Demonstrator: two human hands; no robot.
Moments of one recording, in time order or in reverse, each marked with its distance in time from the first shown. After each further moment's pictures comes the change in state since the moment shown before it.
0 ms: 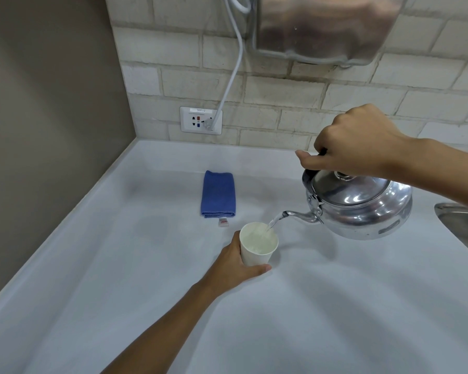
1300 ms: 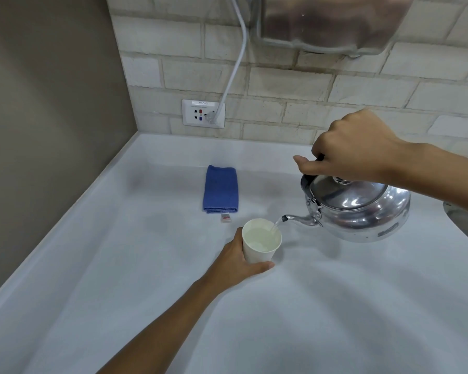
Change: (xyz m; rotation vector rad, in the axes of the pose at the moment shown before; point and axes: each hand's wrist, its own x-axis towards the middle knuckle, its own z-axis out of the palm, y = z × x) left_hand 0.000 0.002 0.000 0.009 0.004 -0.029; right_hand 0.003 -0.009 0.015 -0.003 -0.050 -0.028
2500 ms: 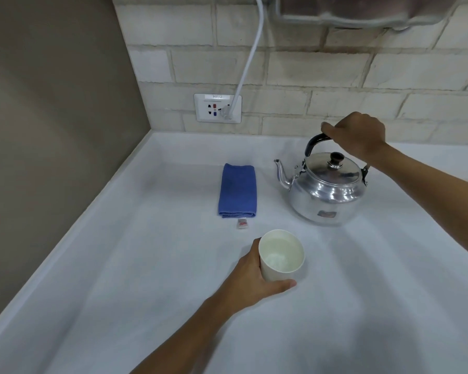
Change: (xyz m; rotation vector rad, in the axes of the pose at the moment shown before) left_hand 0.000 0.002 0.000 0.082 -0.014 -0.102; right_hand 0.079 0.052 0.168 0.677 0.018 0.735
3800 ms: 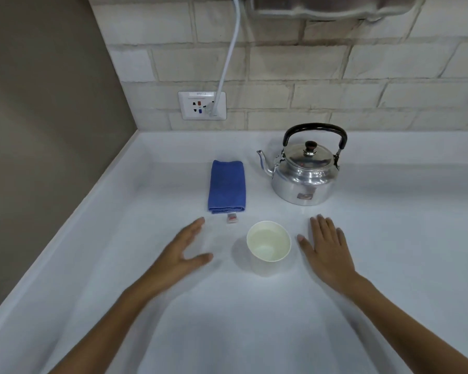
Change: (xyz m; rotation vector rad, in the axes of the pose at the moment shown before) left_hand -0.024 -0.029 -0.102 -0.088 0.038 -0.054; right_hand -0.214 0.042 0.107 -0.025 -0.377 0.107
